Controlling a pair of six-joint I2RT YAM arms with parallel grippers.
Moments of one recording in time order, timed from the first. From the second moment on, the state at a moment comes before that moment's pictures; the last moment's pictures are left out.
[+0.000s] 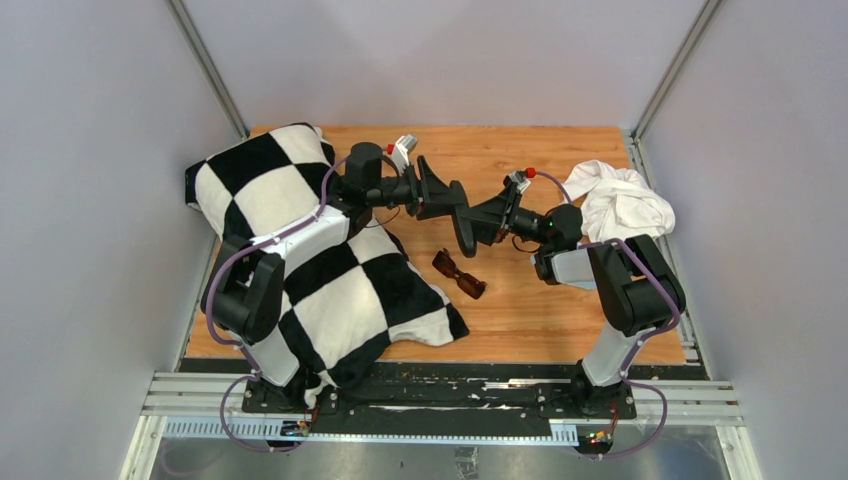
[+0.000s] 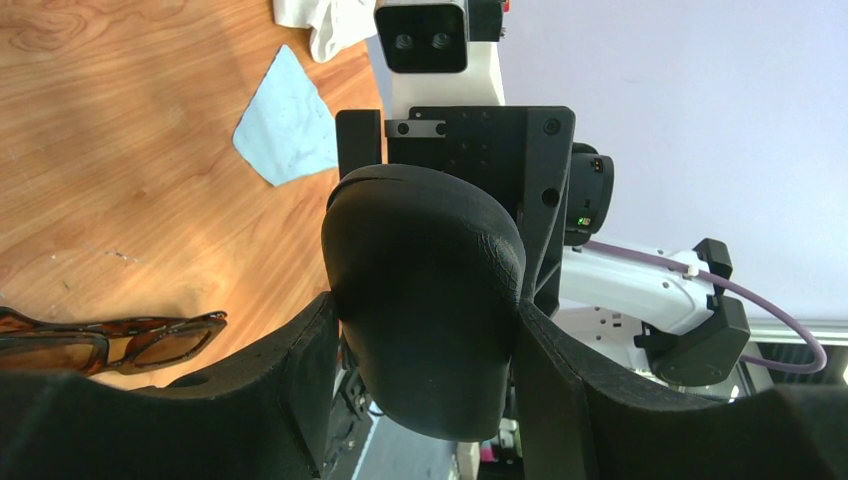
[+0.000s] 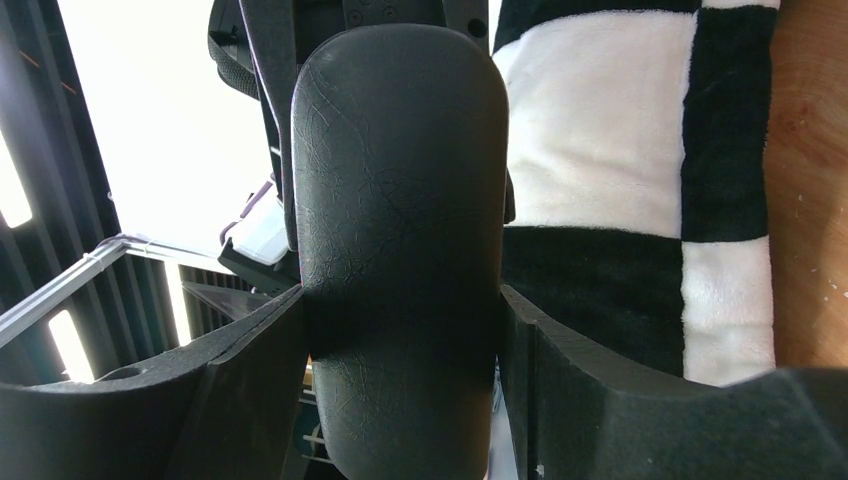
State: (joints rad) left arm -0.47 1.68 1.14 0.30 0.83 -1.09; right arm 0.28 1.72 0.64 1.43 -0.98 1.68
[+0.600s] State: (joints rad) left arm -0.46 1.68 1.14 0.31 0.83 -1.08; right arm 0.28 1.72 0.63 1.43 -0.96 1.69
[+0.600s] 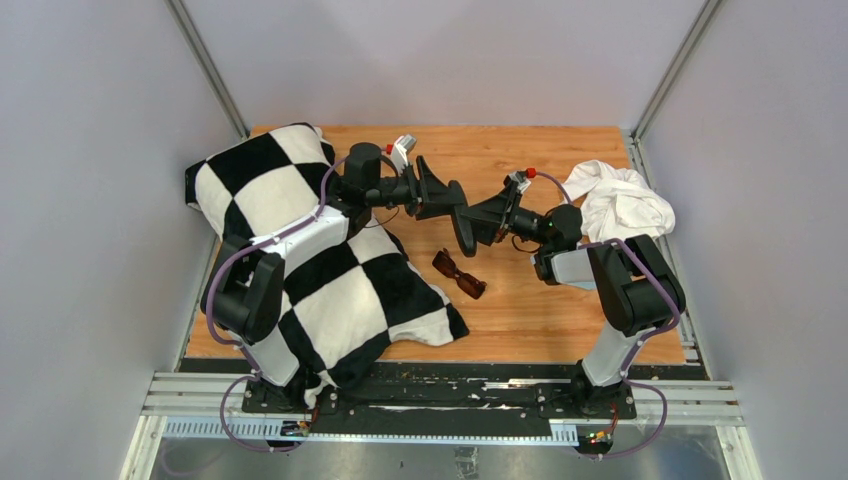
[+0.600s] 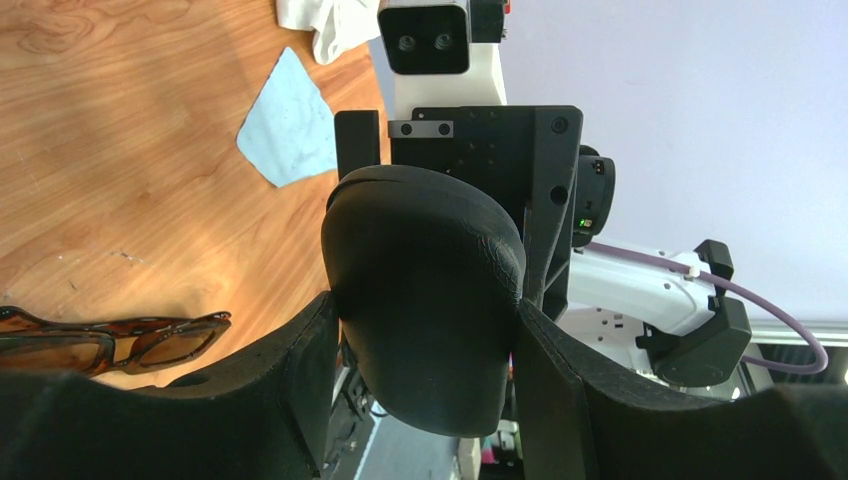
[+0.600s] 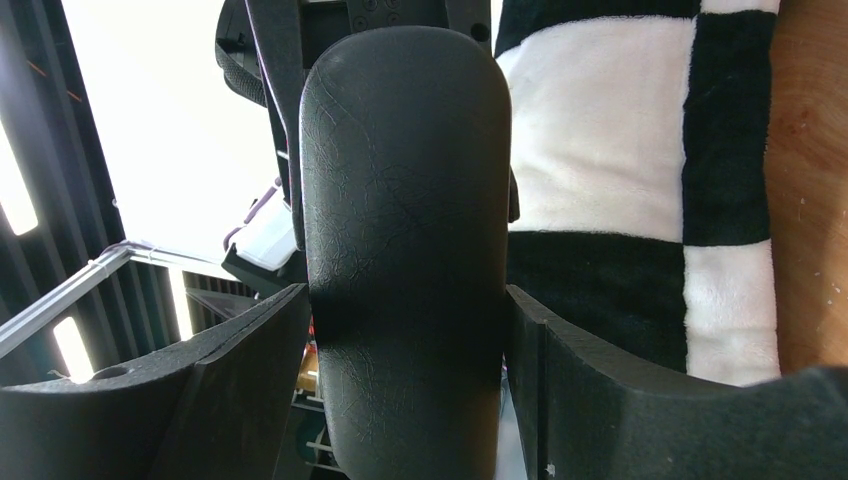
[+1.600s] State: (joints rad) left arm -0.45 1.68 1.12 0.29 0.84 -1.05; right arm 0.27 1.76 0.61 1.47 -0.95 1.72
